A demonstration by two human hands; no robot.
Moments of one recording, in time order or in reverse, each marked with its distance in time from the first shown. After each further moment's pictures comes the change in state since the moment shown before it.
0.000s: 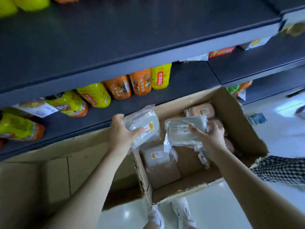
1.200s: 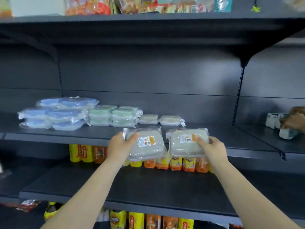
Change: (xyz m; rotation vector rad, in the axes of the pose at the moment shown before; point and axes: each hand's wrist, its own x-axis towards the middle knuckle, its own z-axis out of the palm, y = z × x) left_hand -0.150 0.313 -0.339 -0.245 0.699 0.262; right_hand -0.213 -0.394 -0.219 0.378 -0.017 -0.878
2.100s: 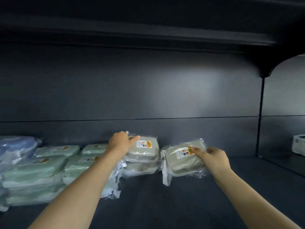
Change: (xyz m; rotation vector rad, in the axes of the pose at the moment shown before) left_hand 0.385 -0.001 0.151 0.540 -0.183 0.278; right_hand 0.249 -0.016 0.159 -0.076 0.163 0.019
